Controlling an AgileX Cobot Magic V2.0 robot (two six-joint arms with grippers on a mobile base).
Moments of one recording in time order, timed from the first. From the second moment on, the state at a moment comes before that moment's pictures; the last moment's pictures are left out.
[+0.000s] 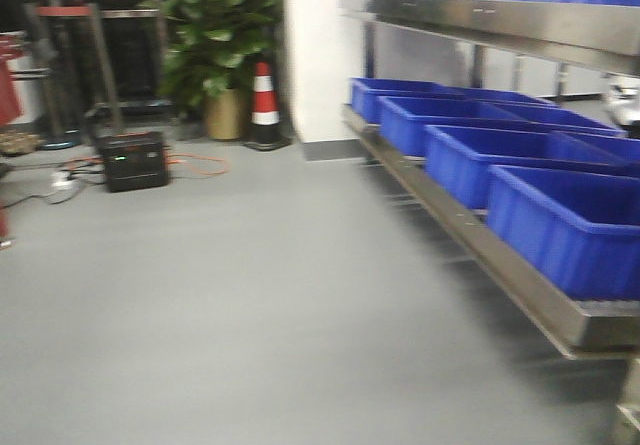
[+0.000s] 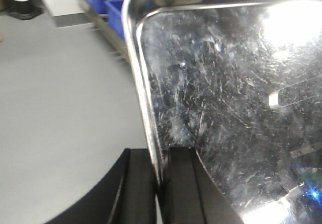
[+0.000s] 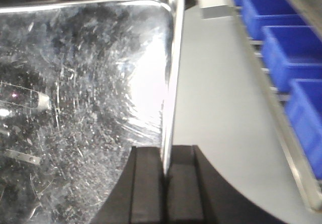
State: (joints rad) left arm -0.67 1.62 -1.80 0.31 0.64 -0.40; right arm 0.12 1.37 -1.52 0.18 0.60 0.02
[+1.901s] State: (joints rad) left arm -0.67 1.62 -1.80 0.31 0.64 -0.40; right arm 0.12 1.37 -1.52 0.18 0.60 0.02
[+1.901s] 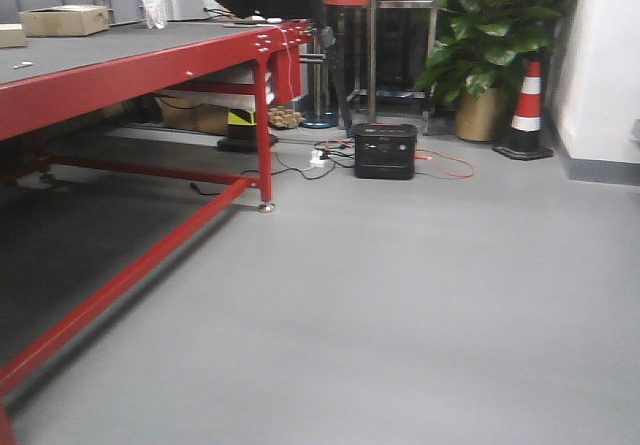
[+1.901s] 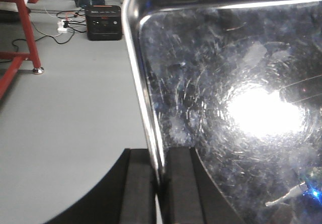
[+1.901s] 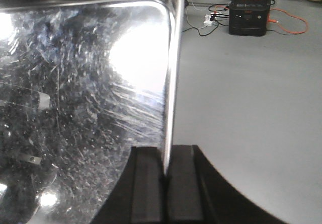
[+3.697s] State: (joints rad) left arm -0.67 1.62 -1.80 0.31 0.64 -0.40; right arm 0.12 1.37 -1.52 0.18 0.60 0.02
